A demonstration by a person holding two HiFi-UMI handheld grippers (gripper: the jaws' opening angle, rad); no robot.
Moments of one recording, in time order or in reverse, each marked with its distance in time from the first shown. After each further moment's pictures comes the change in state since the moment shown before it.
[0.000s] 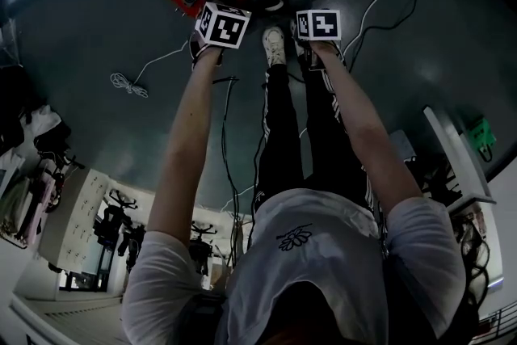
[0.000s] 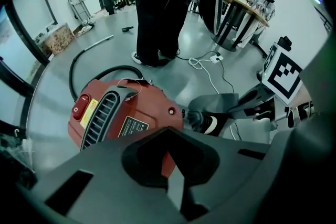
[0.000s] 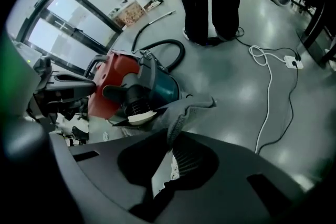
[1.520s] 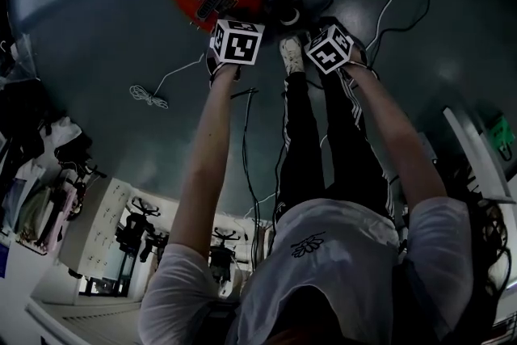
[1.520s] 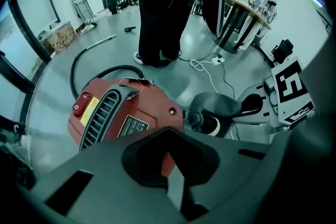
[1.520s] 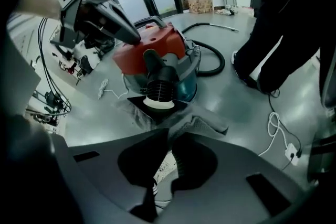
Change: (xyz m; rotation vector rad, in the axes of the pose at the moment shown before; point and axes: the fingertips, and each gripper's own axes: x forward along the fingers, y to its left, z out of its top) left arm 0.000 -0.001 -0.004 -0.048 -0.011 -0.012; right arm -0.003 0.018 -0.011 -0.713 0.028 -0.052
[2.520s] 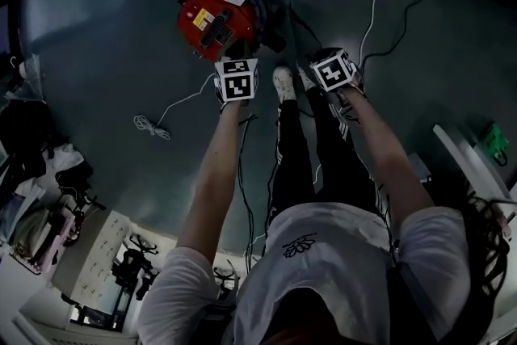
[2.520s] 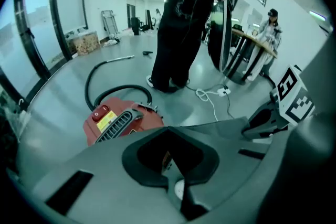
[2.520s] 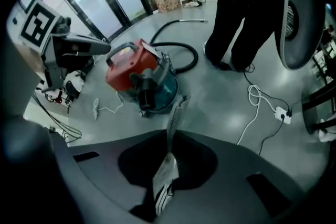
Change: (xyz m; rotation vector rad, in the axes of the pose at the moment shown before) left arm -0.063 -0.015 0.034 -0.156 -0.289 0.072; right arm -0.076 -0.030 -0.024 0.297 0.013 -0.052
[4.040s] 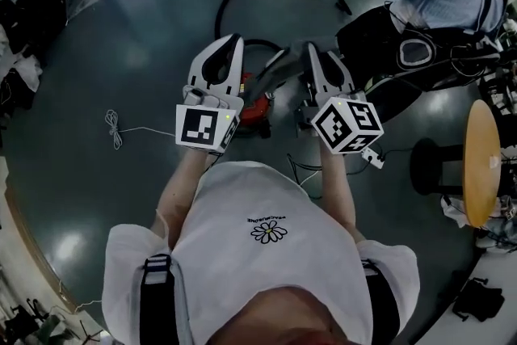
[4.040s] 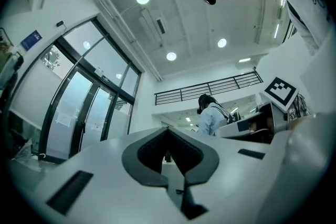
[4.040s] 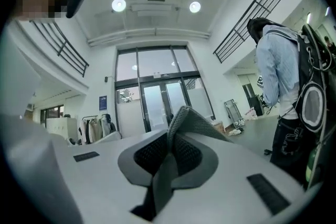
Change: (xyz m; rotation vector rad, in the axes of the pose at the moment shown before) left arm -0.619 0.004 0.193 -0.028 -1.386 0.390; right arm -0.605 0.293 0.235 -0.292 -1.298 0.398
